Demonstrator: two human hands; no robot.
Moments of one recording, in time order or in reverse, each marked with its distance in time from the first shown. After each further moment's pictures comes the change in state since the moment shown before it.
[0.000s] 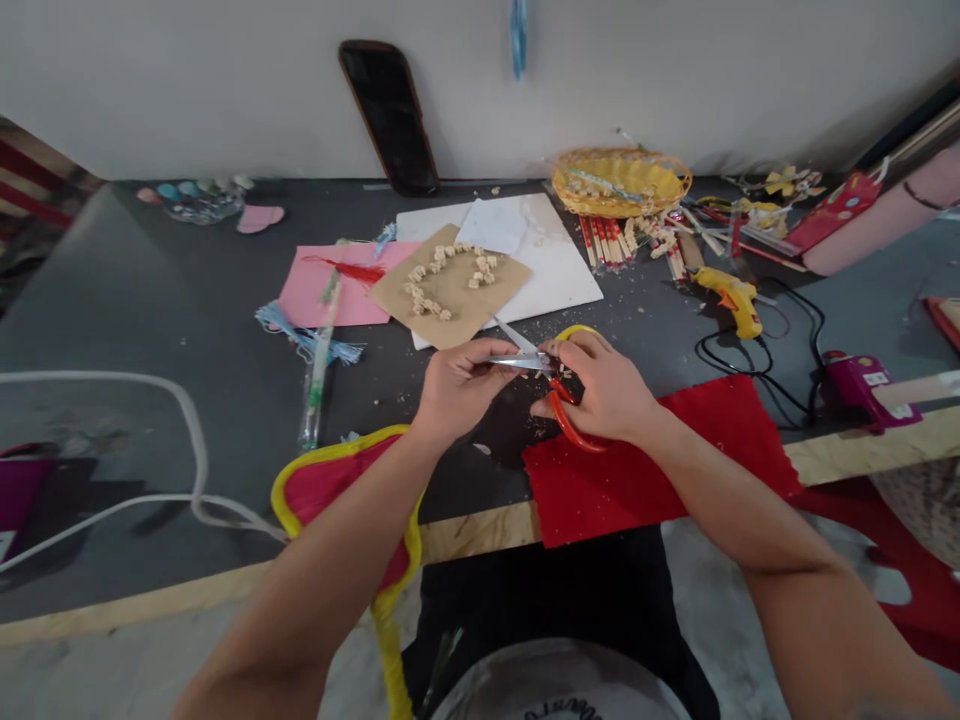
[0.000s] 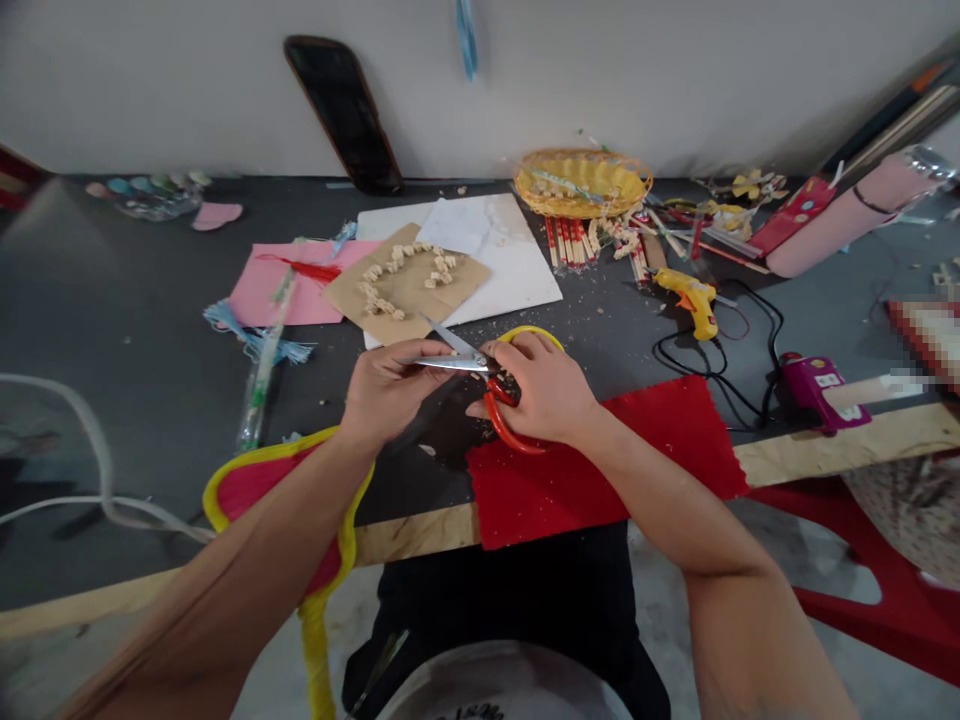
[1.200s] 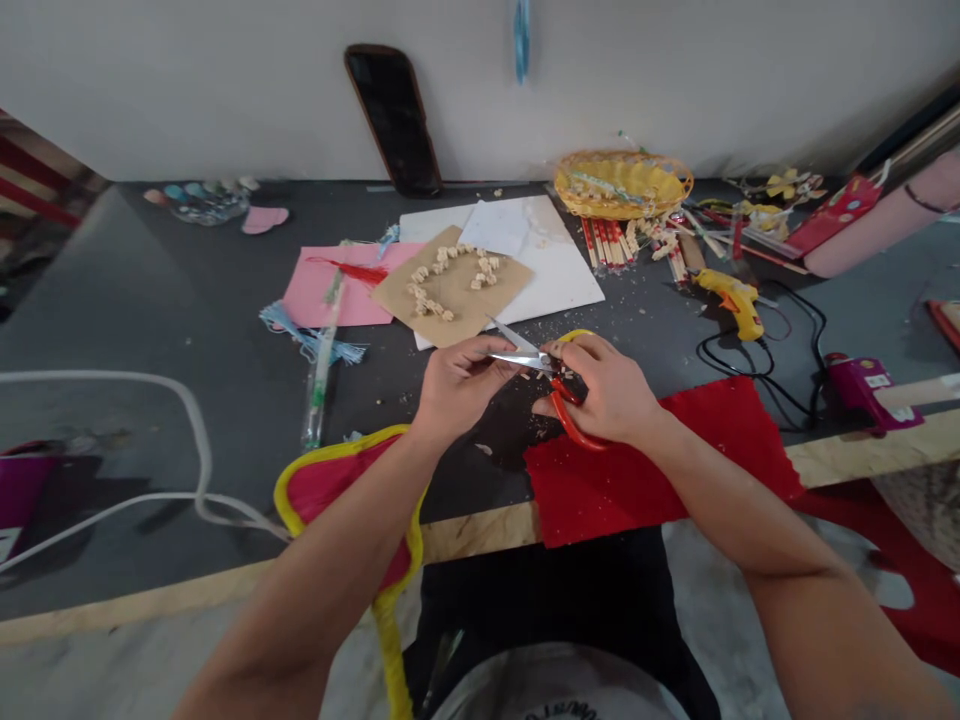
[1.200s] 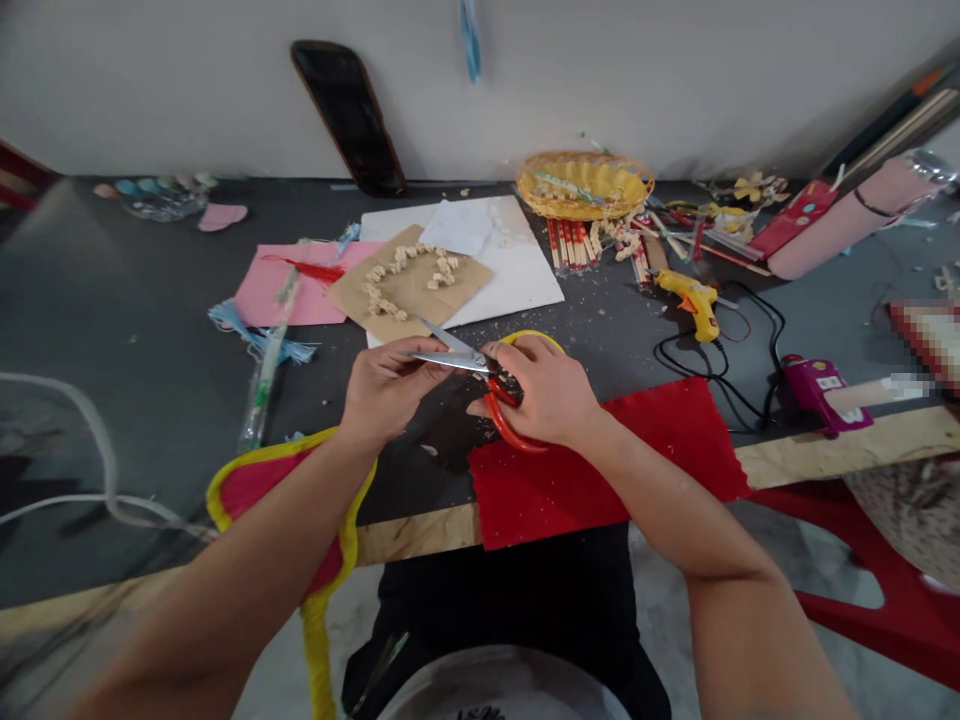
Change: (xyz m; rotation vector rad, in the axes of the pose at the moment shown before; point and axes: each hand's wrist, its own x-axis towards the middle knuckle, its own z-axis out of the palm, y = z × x) left_hand -0.001 -0.004 -0.001 -0.113 0.008 -0.040; right_hand -0.002 -0.003 -0.001 -0.002 0.036 0.020
